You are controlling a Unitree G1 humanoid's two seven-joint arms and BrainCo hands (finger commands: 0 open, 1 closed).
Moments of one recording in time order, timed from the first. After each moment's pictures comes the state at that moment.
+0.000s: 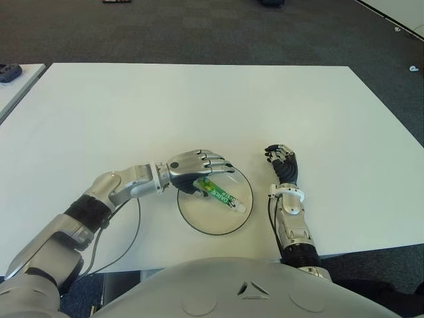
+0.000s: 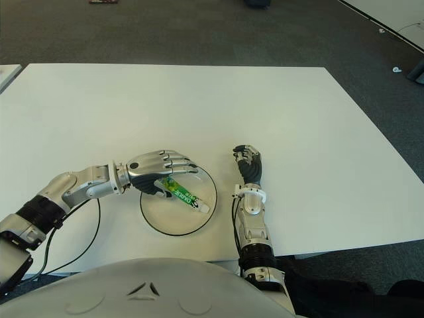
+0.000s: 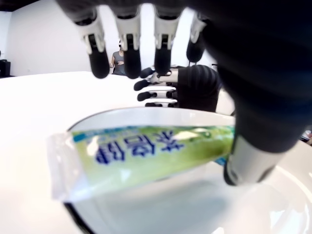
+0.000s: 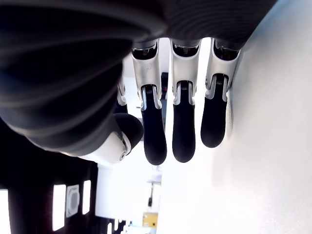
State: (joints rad) left arm -0.26 0.60 -0.53 0.29 0.82 -0.84 0.07; right arm 0.03 0.00 -0.06 0.36 -0.11 -0.26 -0.21
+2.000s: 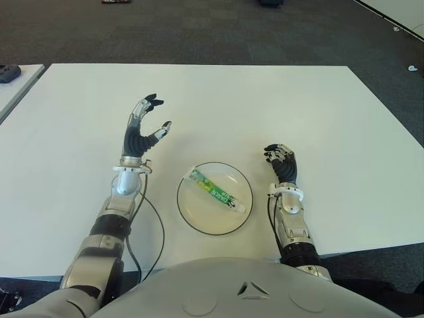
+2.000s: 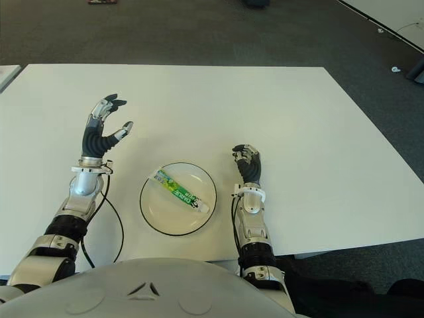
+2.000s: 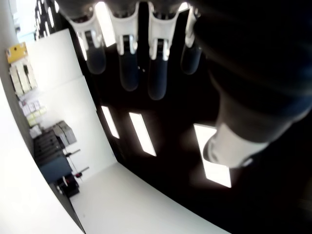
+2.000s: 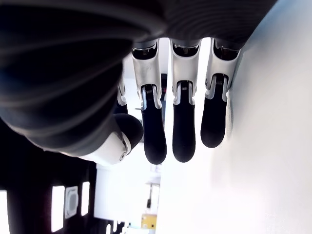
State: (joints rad) left arm -0.14 0.23 0.02 0.63 0.22 -0.88 0.25; right arm 0.02 0.00 -0.06 0.37 -0.11 -0.26 -0.21
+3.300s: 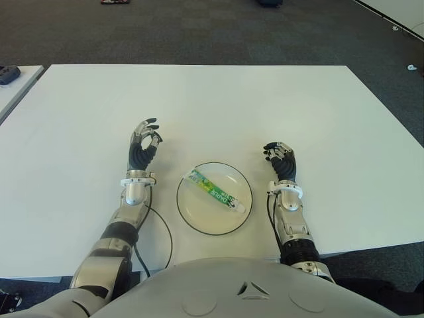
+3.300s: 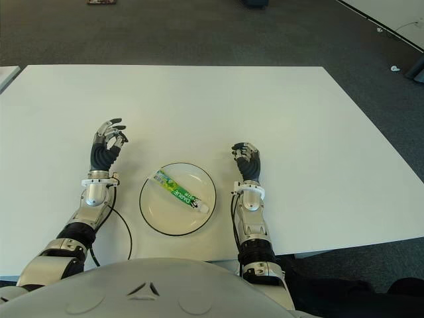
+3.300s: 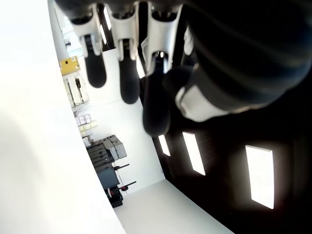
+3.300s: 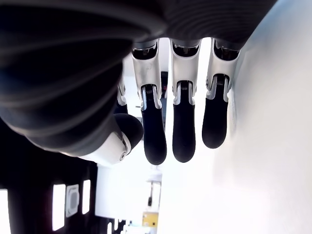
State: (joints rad) left arm -0.14 0.16 0.03 0.83 0.22 -0.84 0.32; right arm -0.01 0.00 -0.06 0.40 -0.11 -0.26 -0.21
